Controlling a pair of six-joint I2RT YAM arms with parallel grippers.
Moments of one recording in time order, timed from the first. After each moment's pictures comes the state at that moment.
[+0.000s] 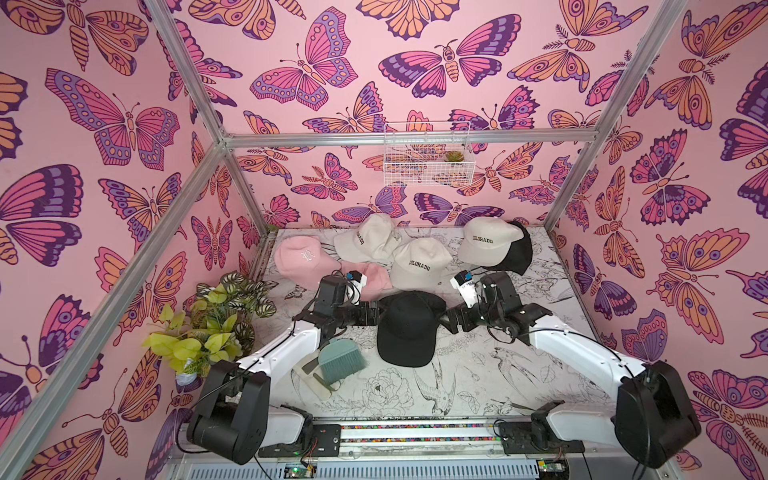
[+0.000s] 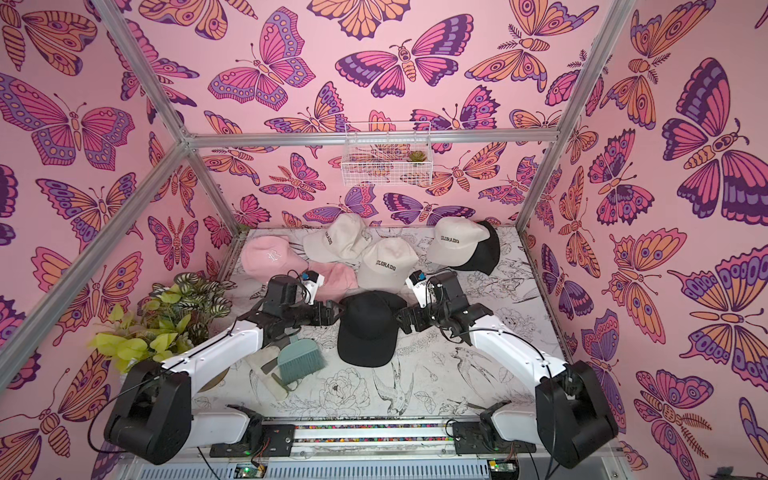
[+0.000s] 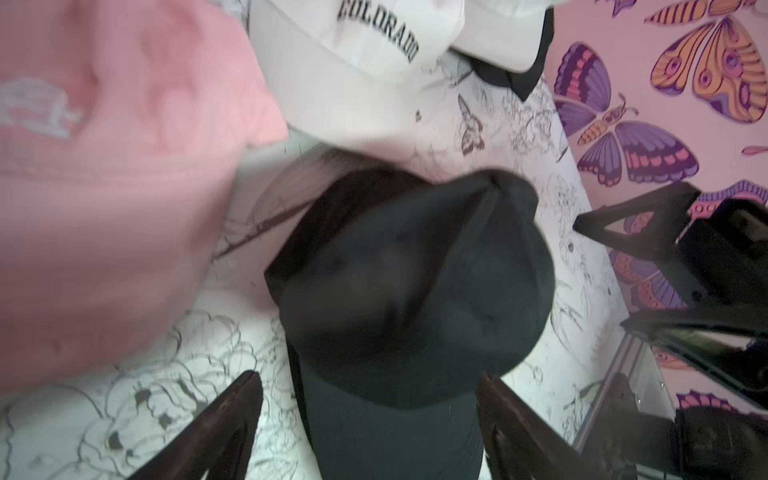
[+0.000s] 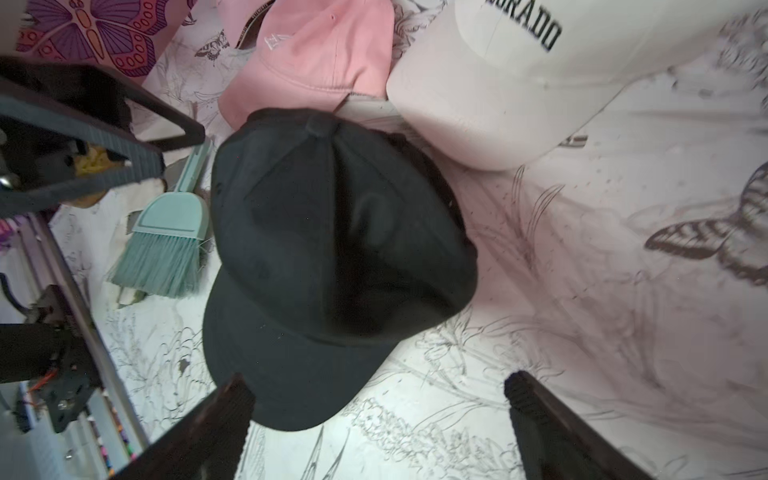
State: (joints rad) left arm -0.34 1.33 0.68 -0.12 0.48 -0.37; right arm 0.47 1.28 0.75 -0.27 -0.37 0.18
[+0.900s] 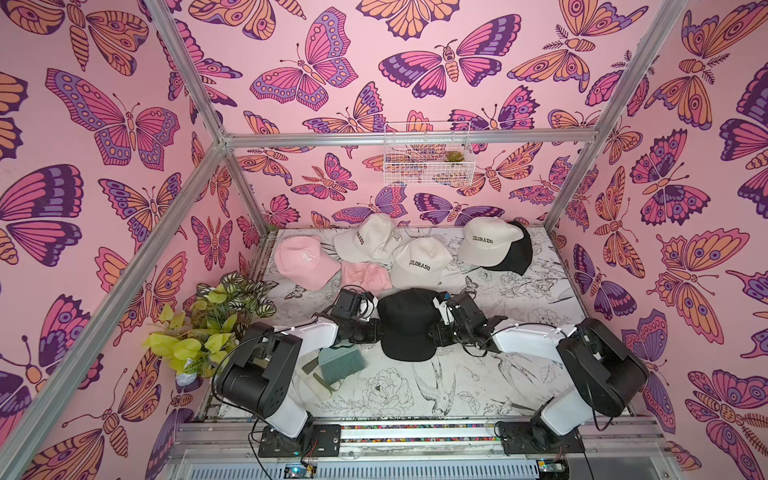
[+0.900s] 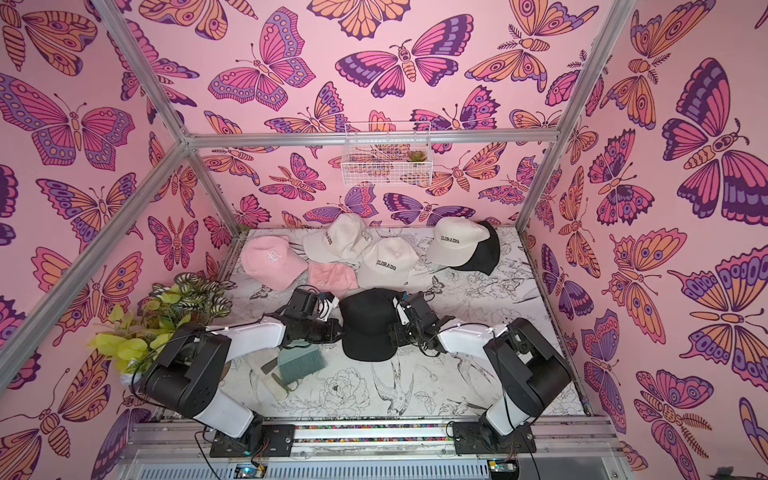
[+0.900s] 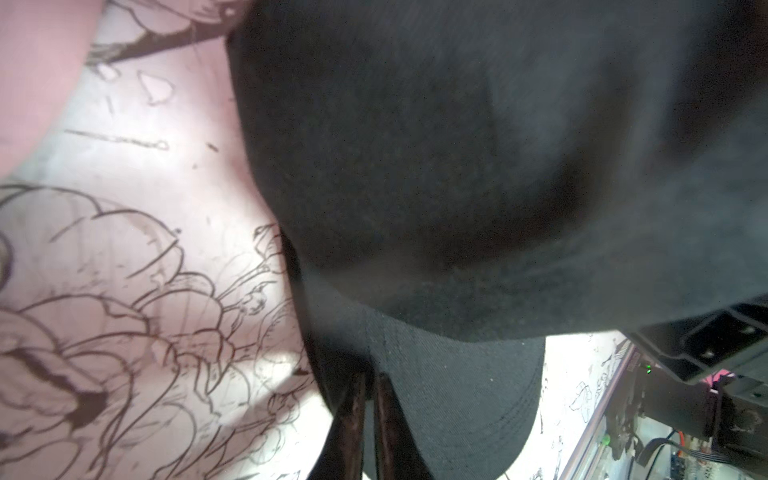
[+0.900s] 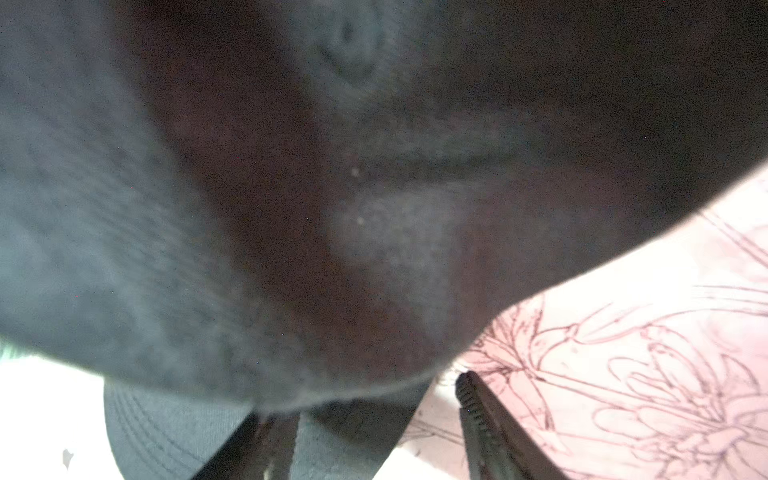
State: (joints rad) left arm -0.41 1.59 0.68 -0.10 0.50 -0.40; right arm 0.65 1.59 0.70 -0.03 -0.13 0.41
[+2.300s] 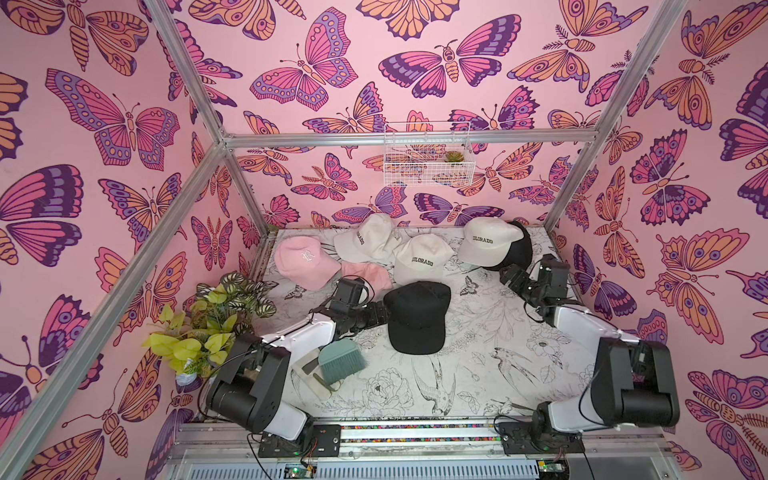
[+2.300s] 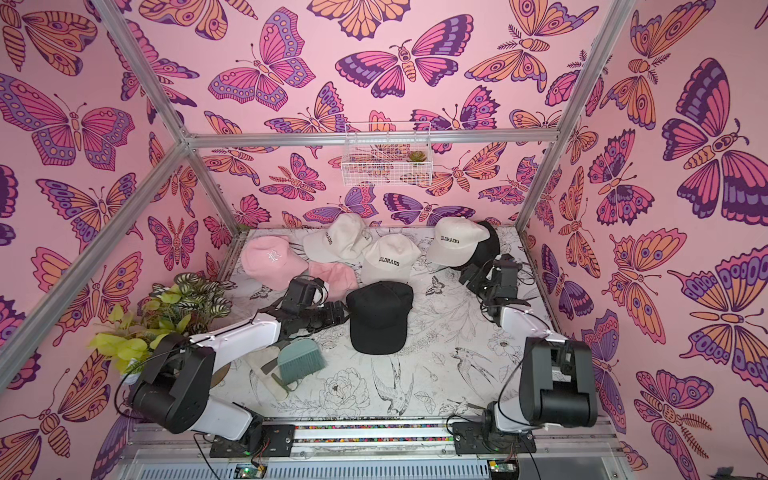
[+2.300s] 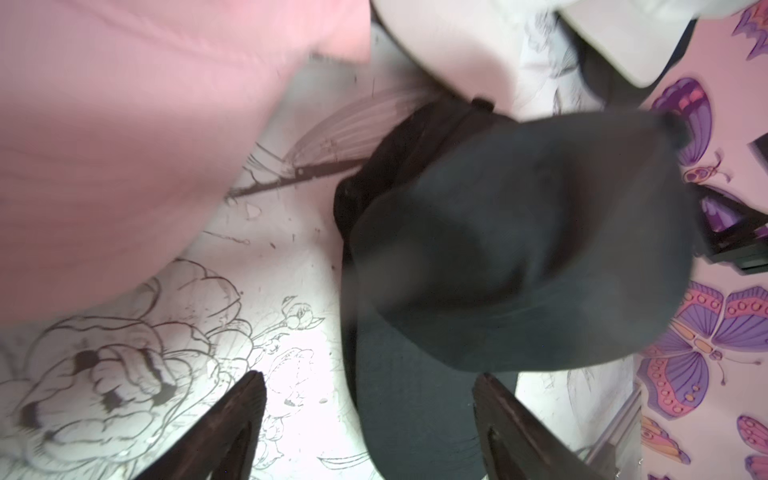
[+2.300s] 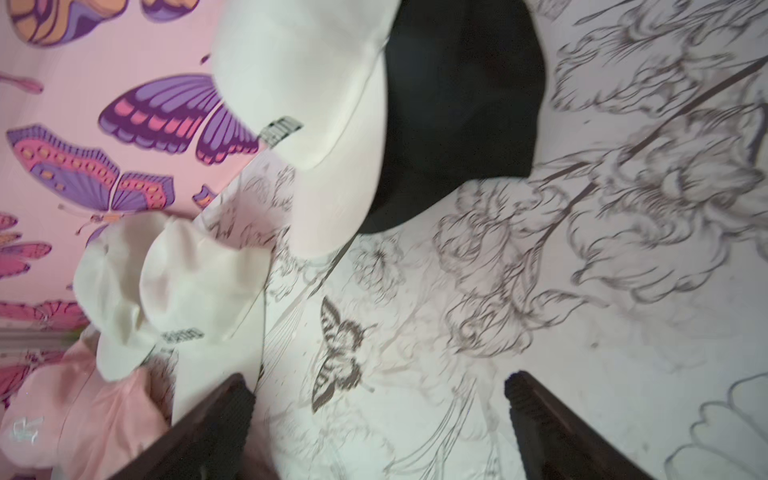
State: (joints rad) left arm -0.41 1.48 0.75 -0.12 0.31 -0.65; right arm -0.13 1.52 0.81 0.07 -0.21 0.61
